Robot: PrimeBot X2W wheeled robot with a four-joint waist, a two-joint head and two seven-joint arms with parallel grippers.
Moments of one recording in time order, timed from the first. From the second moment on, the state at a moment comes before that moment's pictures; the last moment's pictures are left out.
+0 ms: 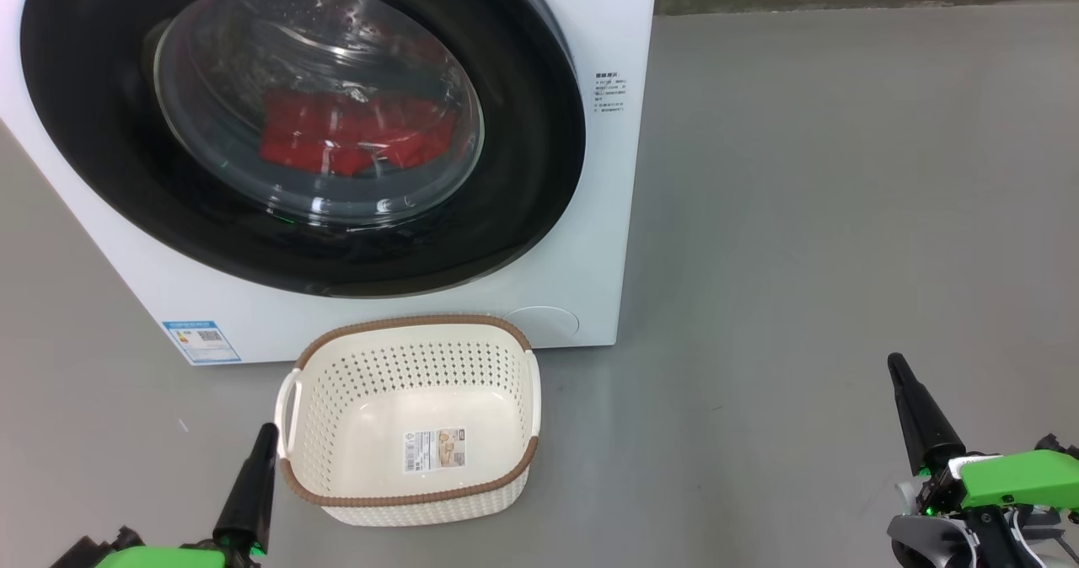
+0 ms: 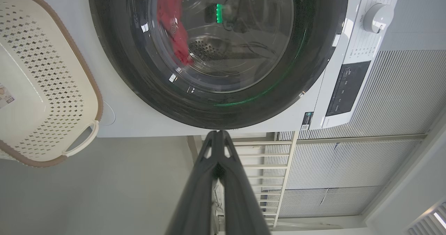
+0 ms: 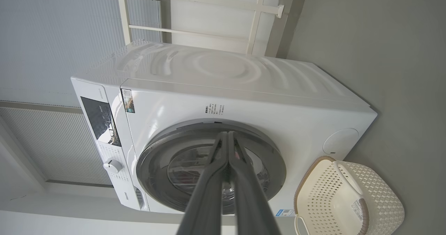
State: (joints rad) left arm -0.07 0.03 0.09 0.27 -1.60 -0.12 0.11; right arm -0.07 -0.04 -0.13 0.27 1.61 0.13 0.11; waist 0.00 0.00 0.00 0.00
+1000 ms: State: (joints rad) left arm -0.02 0.01 0.07 0.27 -1.37 -0.12 0.05; right arm -0.01 -0.03 -0.08 0.31 1.44 0.13 0.04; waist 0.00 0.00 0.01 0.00
